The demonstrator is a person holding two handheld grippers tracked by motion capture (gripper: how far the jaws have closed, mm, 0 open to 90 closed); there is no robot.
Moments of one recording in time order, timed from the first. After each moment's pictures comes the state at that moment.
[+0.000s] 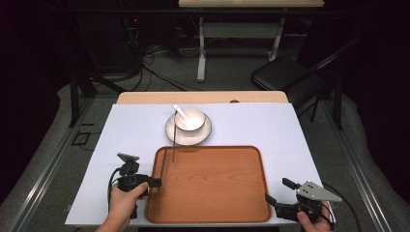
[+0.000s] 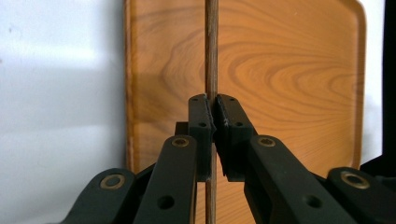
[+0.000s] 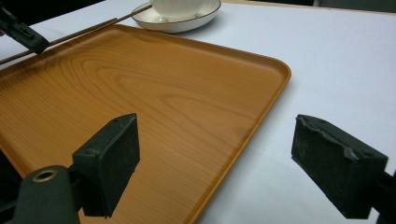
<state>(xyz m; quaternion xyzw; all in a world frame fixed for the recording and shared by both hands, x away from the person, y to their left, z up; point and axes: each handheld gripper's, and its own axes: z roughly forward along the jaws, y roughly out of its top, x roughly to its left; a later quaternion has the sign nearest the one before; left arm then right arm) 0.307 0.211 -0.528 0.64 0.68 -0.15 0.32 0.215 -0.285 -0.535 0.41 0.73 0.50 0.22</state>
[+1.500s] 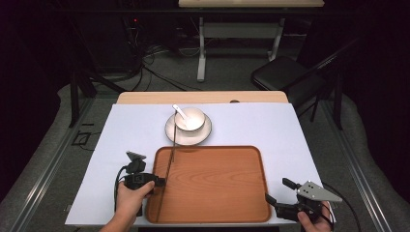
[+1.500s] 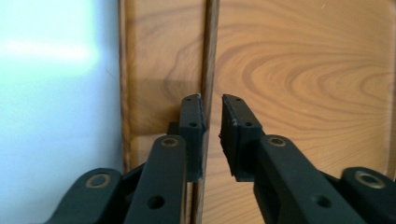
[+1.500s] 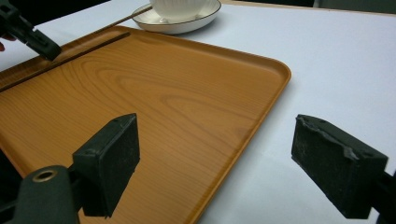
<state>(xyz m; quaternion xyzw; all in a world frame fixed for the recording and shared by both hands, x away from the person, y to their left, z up) 0.317 0.196 -0.530 0.66 0.69 -0.12 0.29 0.215 -0.286 -0.535 0.41 0.73 0.50 0.22</state>
